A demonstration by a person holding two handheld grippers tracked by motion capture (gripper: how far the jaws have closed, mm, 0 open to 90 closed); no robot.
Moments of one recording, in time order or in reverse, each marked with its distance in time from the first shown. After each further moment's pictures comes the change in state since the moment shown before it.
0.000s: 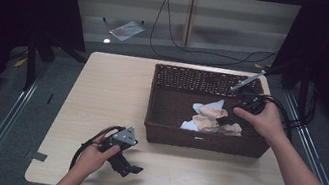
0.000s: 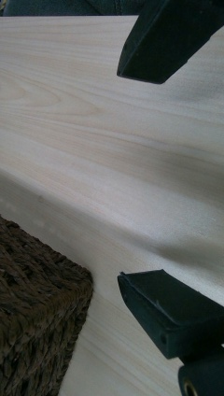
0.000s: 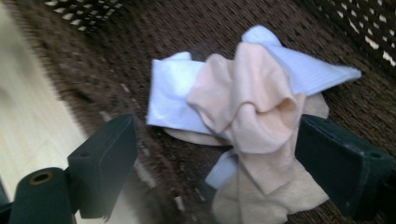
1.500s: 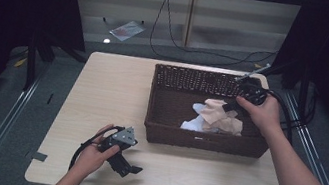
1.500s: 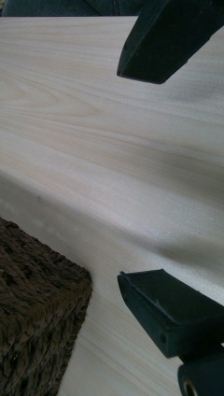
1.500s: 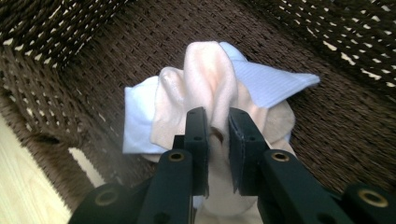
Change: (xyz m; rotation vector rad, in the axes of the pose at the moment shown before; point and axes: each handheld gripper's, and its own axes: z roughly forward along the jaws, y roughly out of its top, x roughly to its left) left arm 0.000 -0.001 0.000 -0.002 -0.001 0.003; right arm -0.023 0.010 -0.002 -0.044 -0.044 0.114
